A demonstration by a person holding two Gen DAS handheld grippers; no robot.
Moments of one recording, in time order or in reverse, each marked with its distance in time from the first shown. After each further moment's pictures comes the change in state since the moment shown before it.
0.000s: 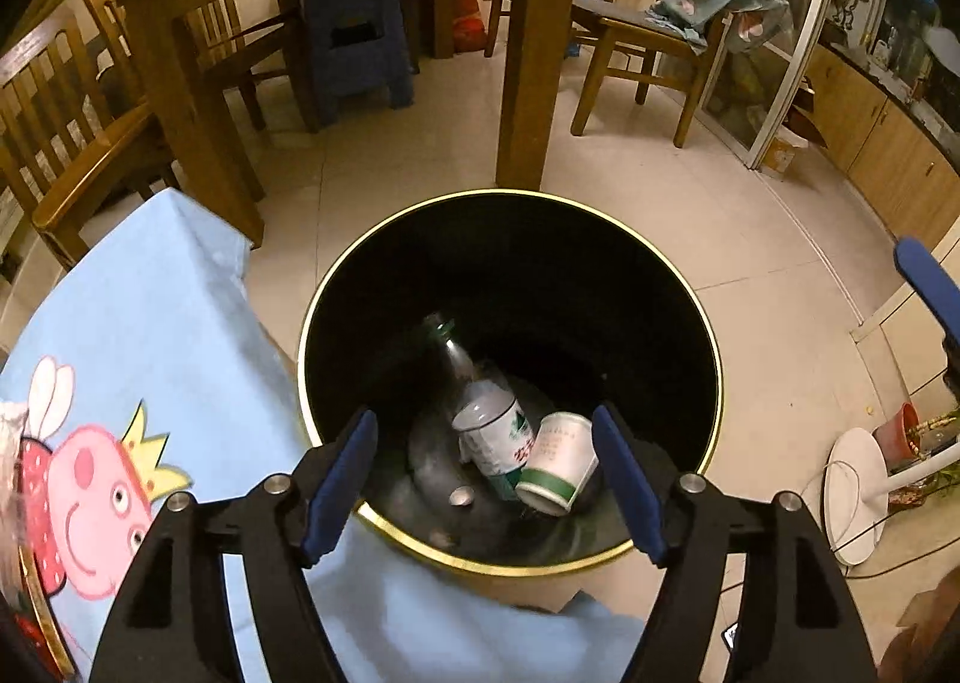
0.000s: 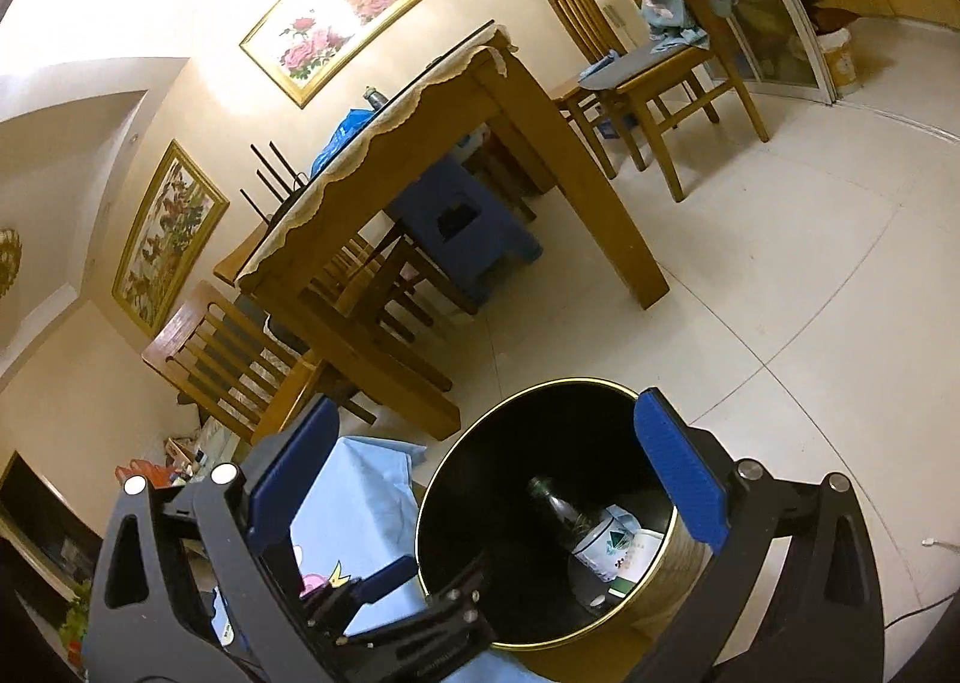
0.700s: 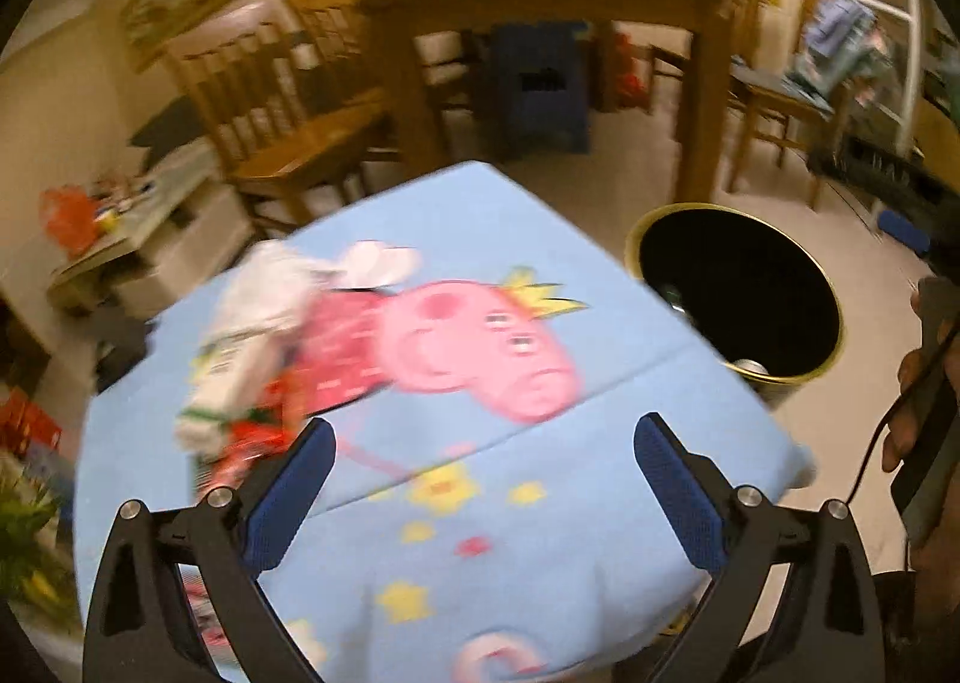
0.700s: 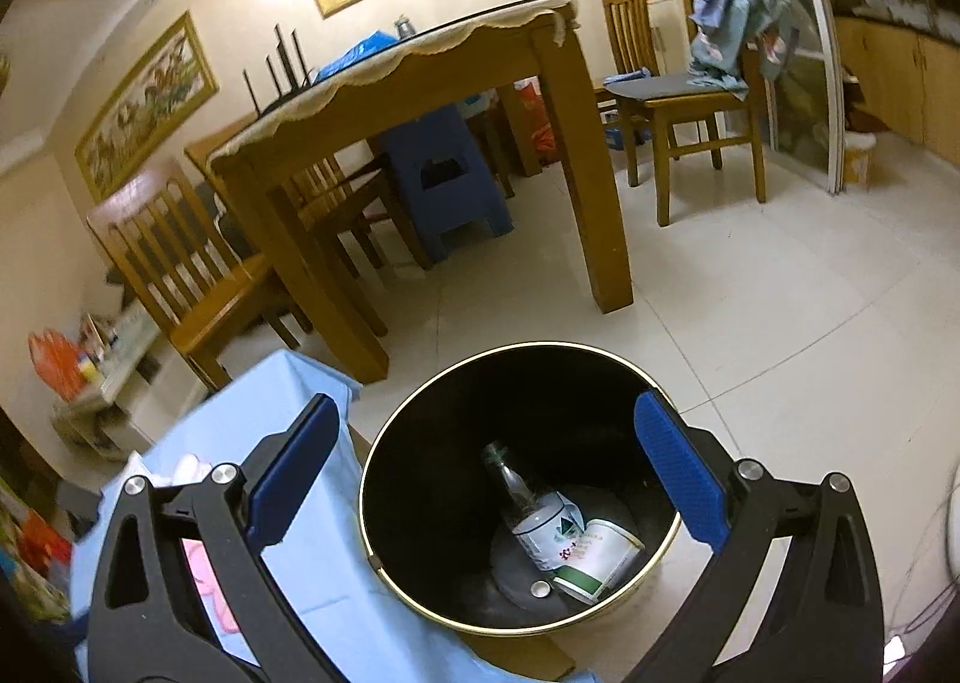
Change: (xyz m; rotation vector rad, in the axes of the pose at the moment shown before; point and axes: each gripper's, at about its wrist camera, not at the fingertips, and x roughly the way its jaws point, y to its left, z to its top) left arm -0.149 0.107 -0.120 -0.163 -0.154 0.361; right arm 0.048 0.079 -0.062 -0.326 0.072 -0.181
